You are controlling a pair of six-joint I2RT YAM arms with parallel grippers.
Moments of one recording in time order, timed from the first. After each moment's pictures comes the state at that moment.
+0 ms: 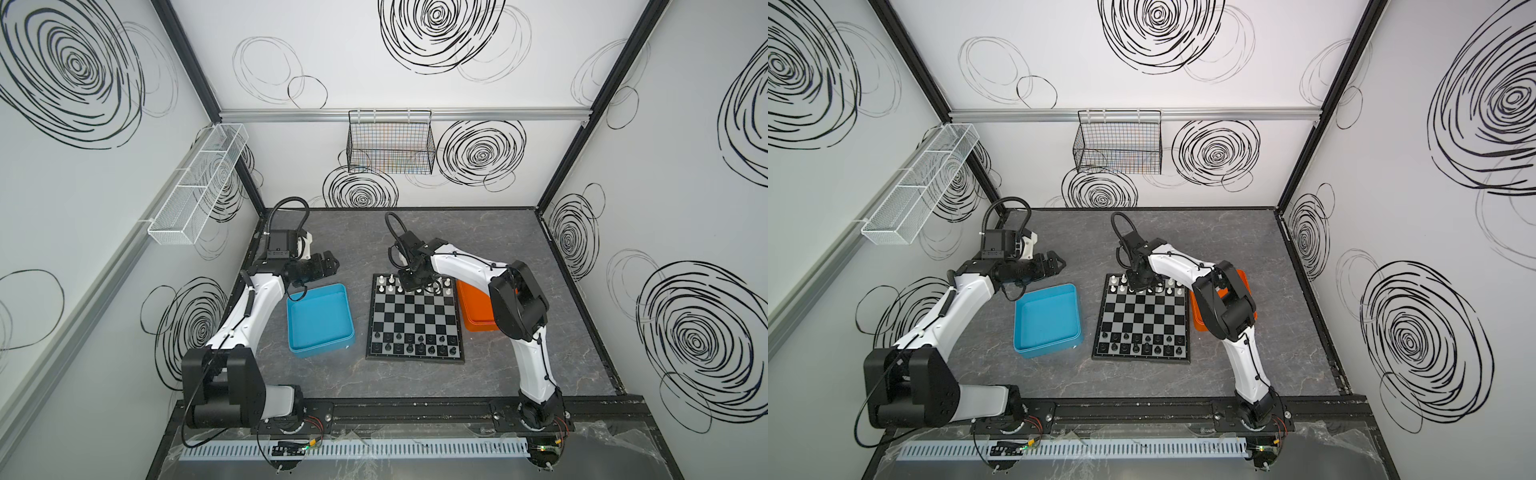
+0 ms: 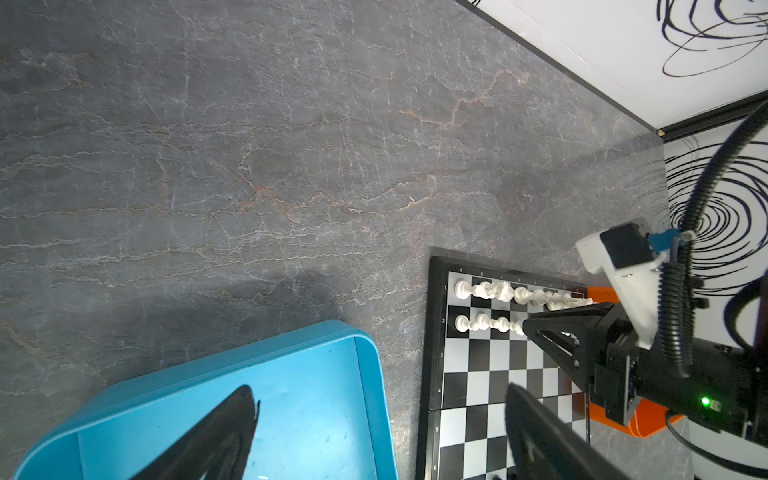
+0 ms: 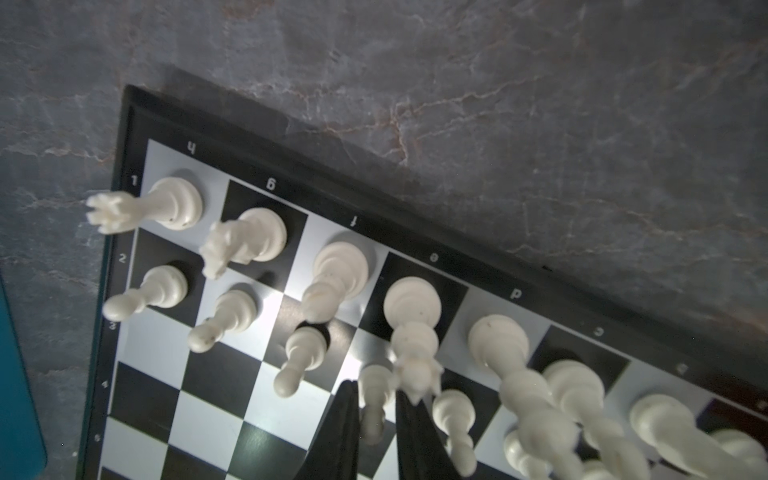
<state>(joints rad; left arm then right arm) 0.05 1.37 1.04 -0.60 0.38 -0.31 0.67 2.12 1.67 -0.84 -0.02 0.36</state>
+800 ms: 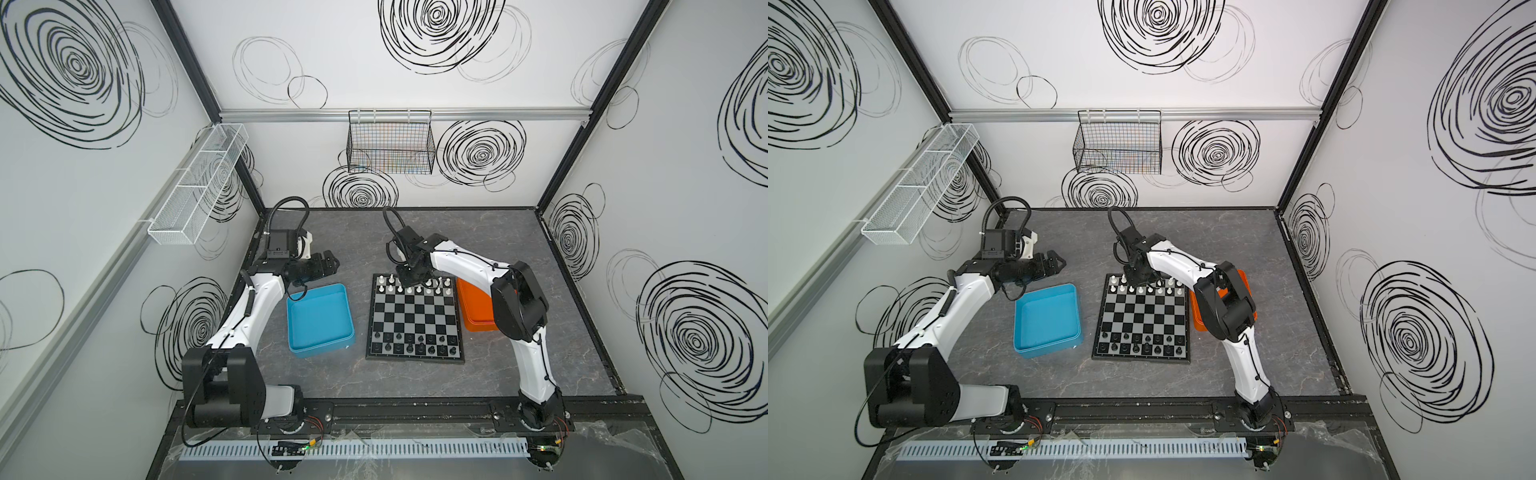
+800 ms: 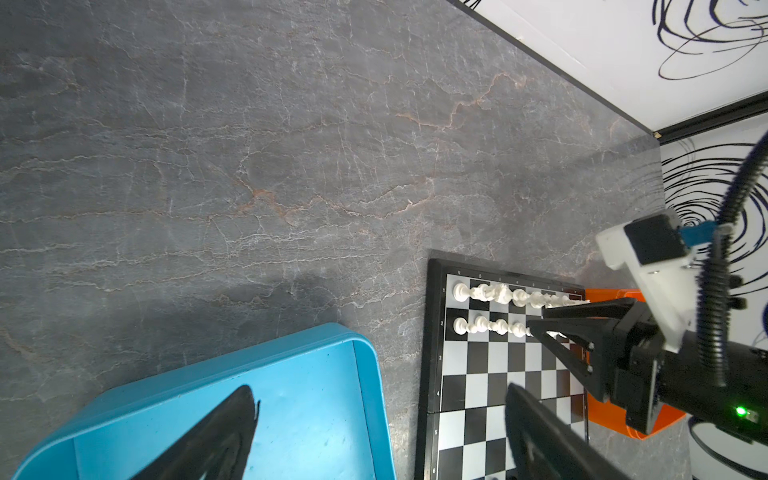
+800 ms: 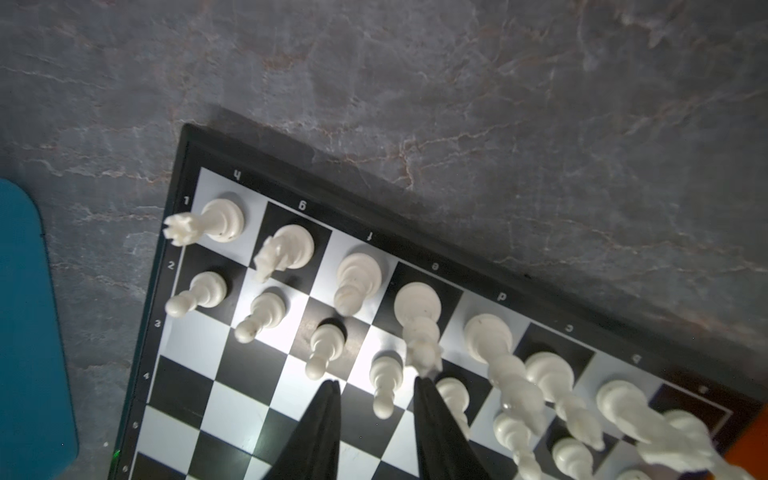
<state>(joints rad) 0.05 1.37 1.04 -0.59 0.38 -0.31 0.68 2.11 1.75 -0.89 0.00 0.36</state>
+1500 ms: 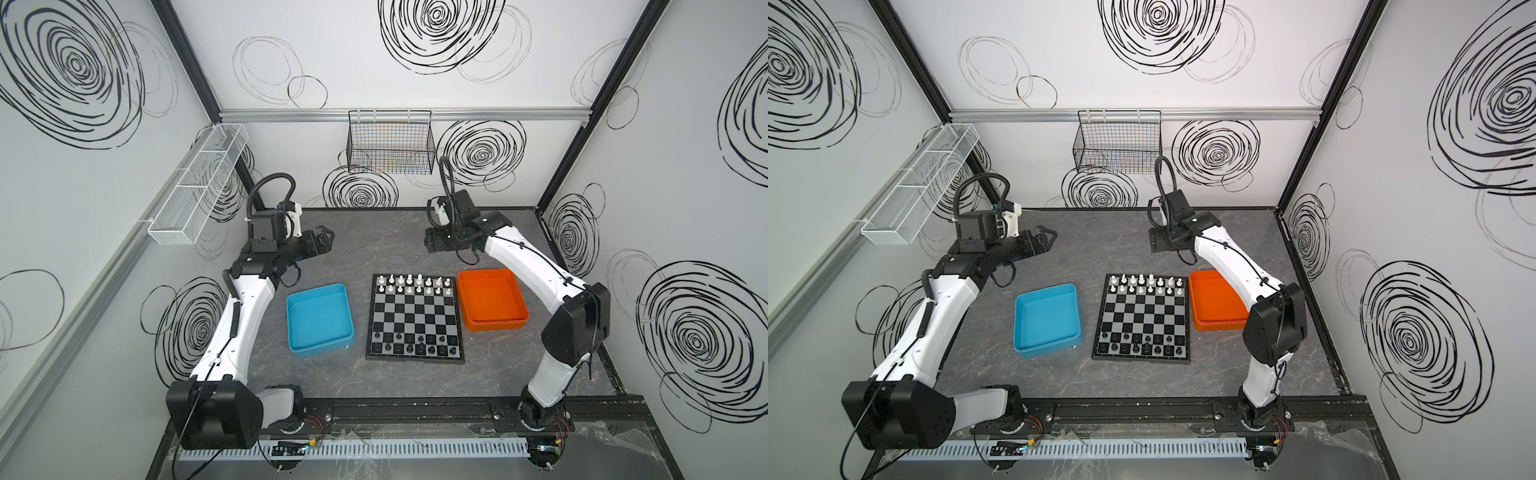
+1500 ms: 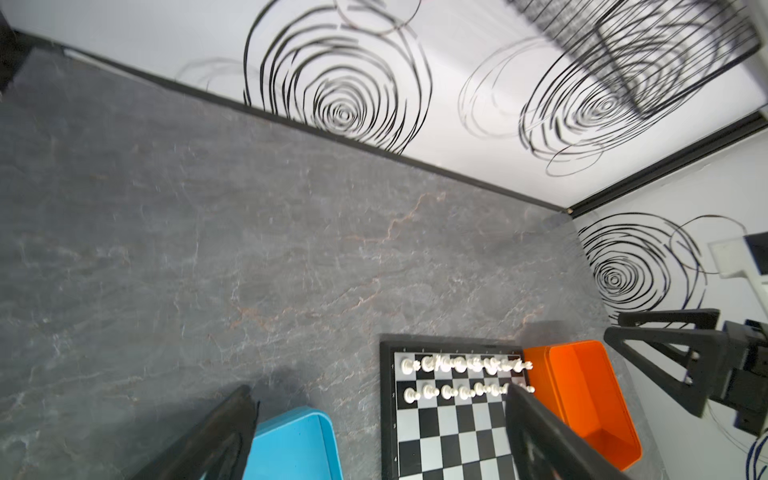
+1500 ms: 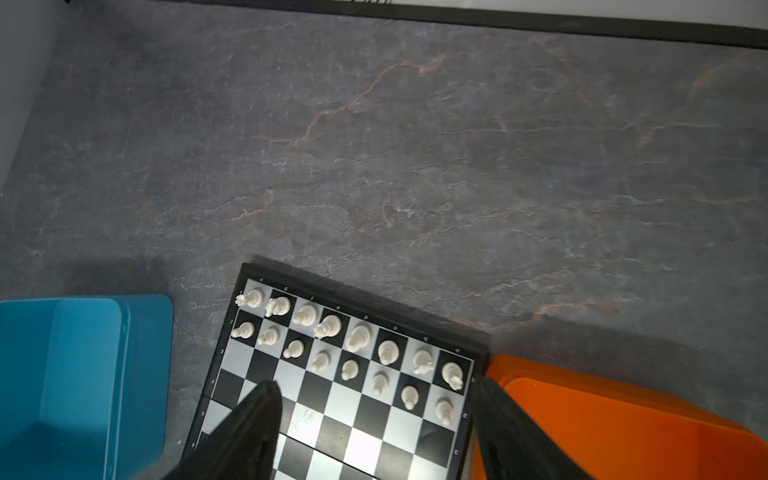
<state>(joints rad) 0.05 1.25 1.22 -0.53 0.37 -0.33 0.46 1.74 1.68 -0.85 0.01 0.30</state>
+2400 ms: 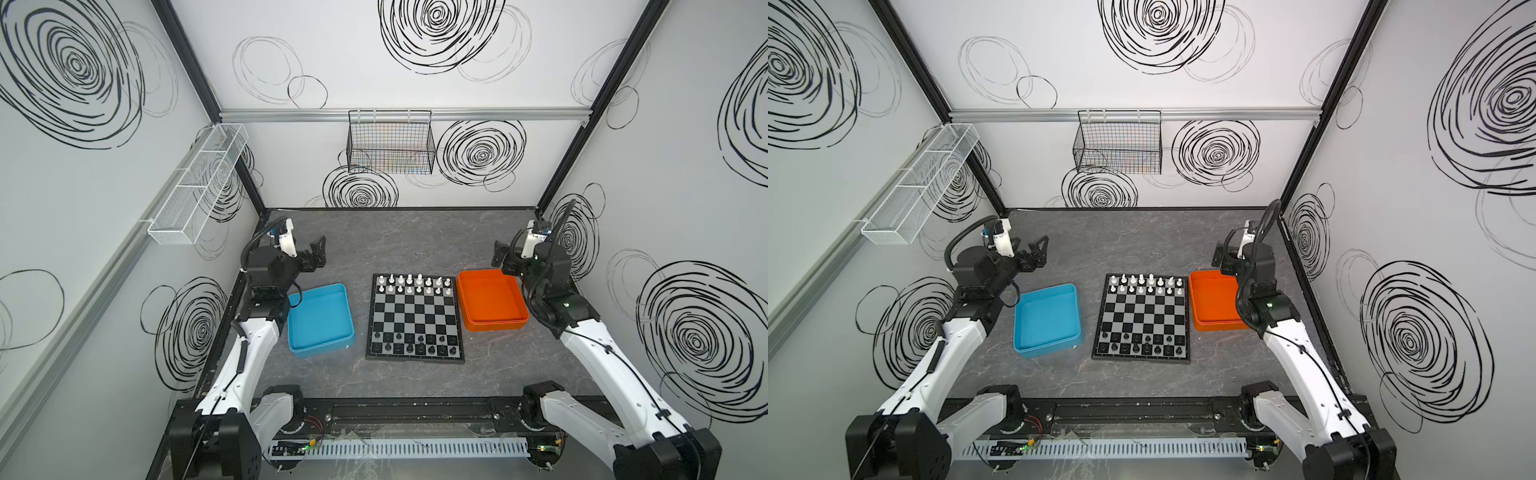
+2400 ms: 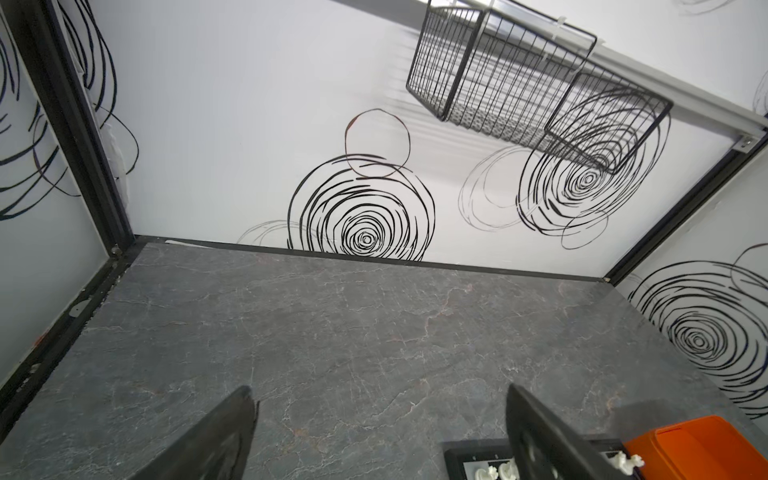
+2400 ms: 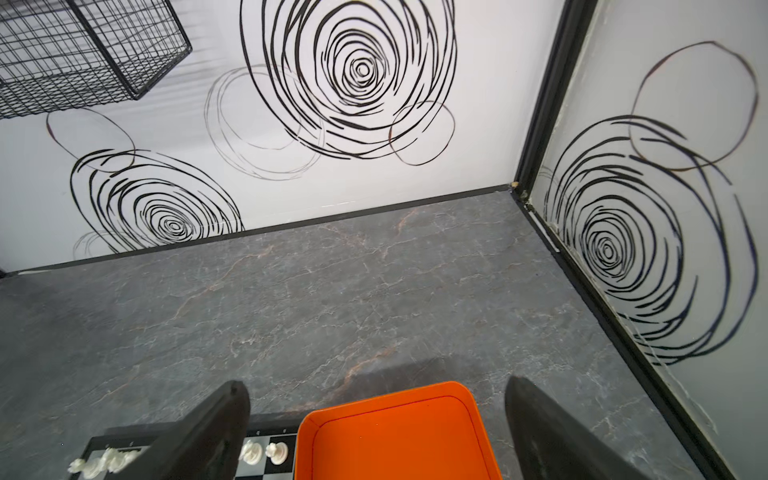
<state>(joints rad) 0.07 1.05 0.66 0.21 0.27 -0.17 0.20 0.91 0.76 -0.15 0.25 0.23</state>
